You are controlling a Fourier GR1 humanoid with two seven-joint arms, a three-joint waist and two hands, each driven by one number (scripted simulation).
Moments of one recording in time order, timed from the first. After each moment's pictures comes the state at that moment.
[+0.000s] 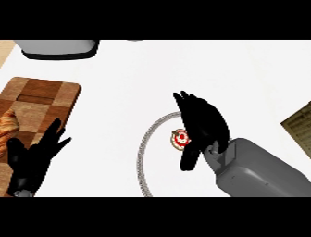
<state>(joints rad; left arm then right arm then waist) 0.08 0.37 -0.15 -1.48 0.26 0.15 0.18 -0.68 -0.37 0.78 -1.59 0.32 0.14 1.05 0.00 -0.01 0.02</state>
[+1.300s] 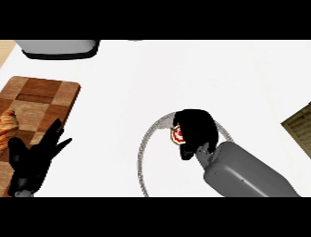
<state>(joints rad) 0.09 0.35 -0.13 -1.50 0.23 0.14 0.21 -0.61 -0.28 0.78 -1.41 0.47 0.18 0.96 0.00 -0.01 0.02</state>
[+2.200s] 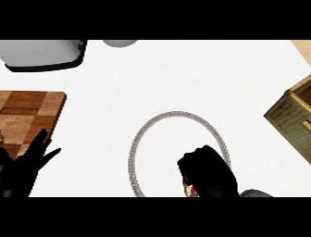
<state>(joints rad) 0.17 0.36 -0.07 -1.52 0.24 0.14 0.22 -0.43 -0.50 0.99 -1.77 0.63 0.21 0.72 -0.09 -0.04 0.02</state>
